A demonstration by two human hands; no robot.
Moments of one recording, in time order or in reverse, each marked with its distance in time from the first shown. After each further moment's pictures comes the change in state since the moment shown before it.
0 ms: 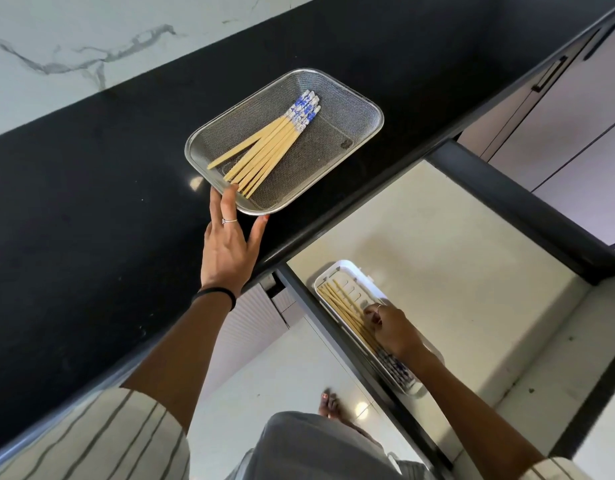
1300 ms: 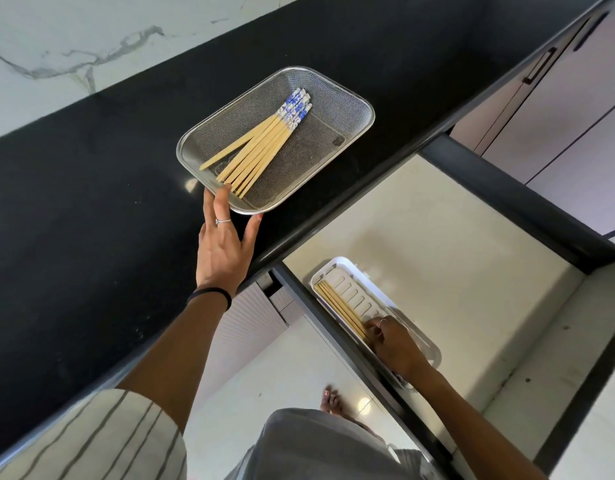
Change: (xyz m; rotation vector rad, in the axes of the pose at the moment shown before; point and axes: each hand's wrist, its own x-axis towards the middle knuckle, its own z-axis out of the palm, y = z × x) left_hand 0.000 0.000 -0.001 0.002 0.000 0.003; right_hand -0.032 0.008 0.008 0.027 0.001 -0.002
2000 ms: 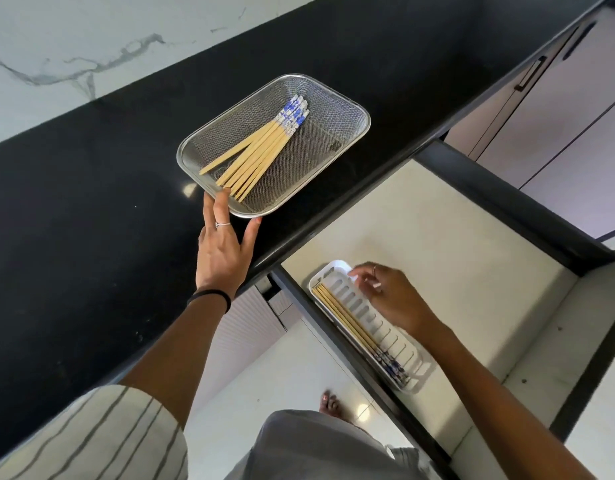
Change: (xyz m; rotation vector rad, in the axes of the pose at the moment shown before) left_hand 0.000 0.000 0.000 -0.010 -0.018 -0.006; right_hand 0.017 -0.070 -0.073 0.149 0.035 -0.250
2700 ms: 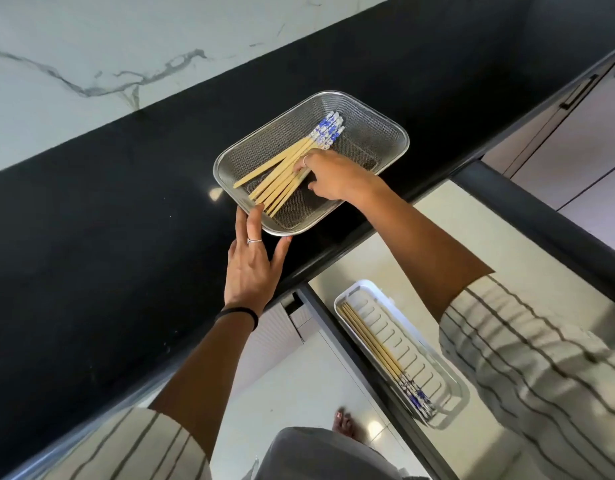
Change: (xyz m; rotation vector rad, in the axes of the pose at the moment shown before) left_hand 0.001 0.001 -0.001 0.025 0.011 -0.003; right_hand 0.190 -0.161 -0.024 -0.551 -0.082 -0.350
